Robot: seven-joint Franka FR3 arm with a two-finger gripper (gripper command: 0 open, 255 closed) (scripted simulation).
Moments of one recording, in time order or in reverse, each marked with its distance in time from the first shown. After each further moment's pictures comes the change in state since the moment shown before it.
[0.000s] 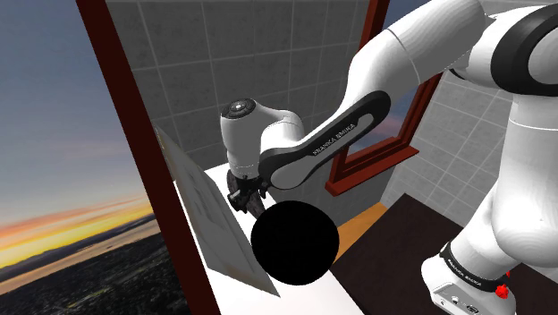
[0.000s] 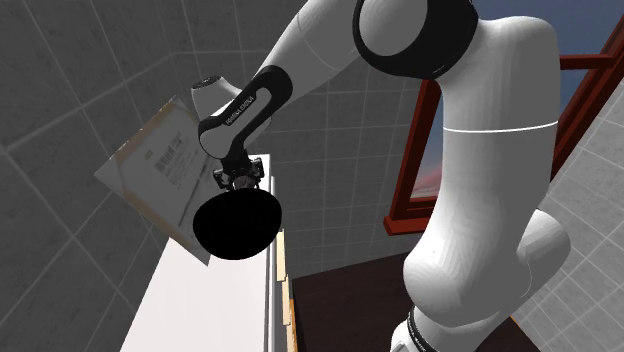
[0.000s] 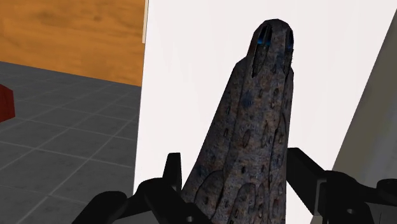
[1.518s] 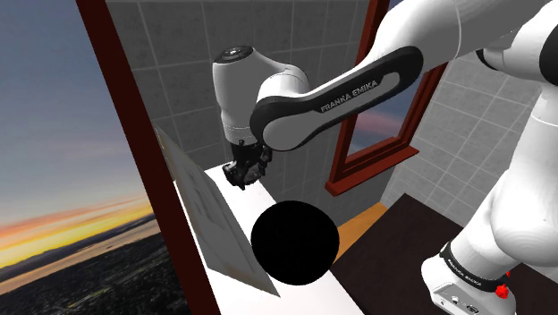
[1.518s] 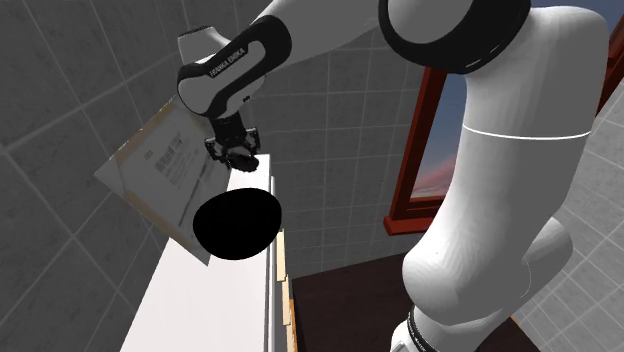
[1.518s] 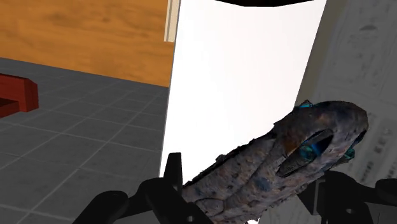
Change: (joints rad) arm -0.030 -0.133 0.041 0.093 0.114 -0.198 -0.096
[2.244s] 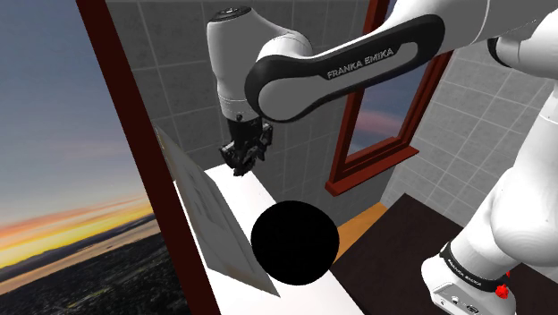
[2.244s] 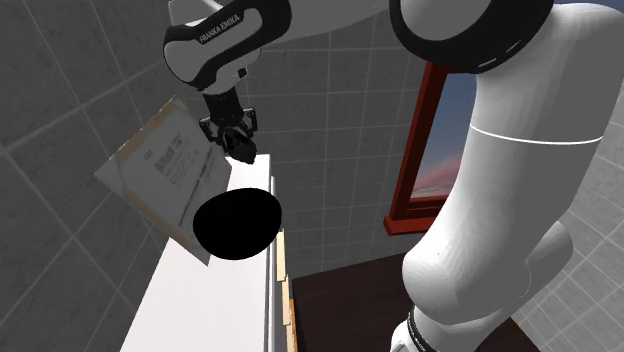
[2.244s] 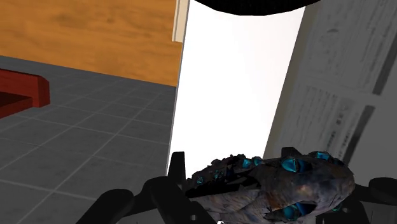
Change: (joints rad) arm -0.006 -0.049 0.010 0.090 0.042 -0.127 -0.041
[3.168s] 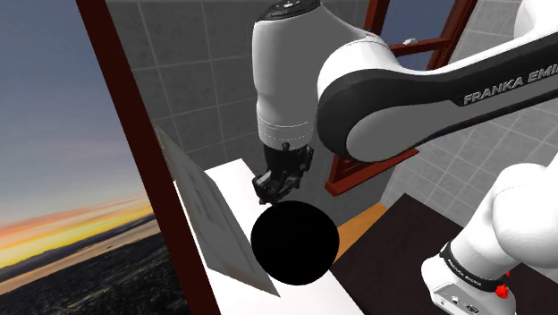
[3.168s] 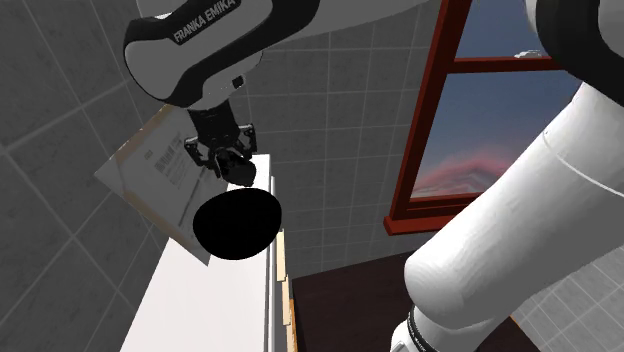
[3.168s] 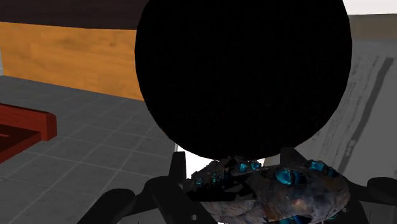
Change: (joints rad) arm 0.057 -0.373 0.059 -0.329 0.219 0.011 0.031
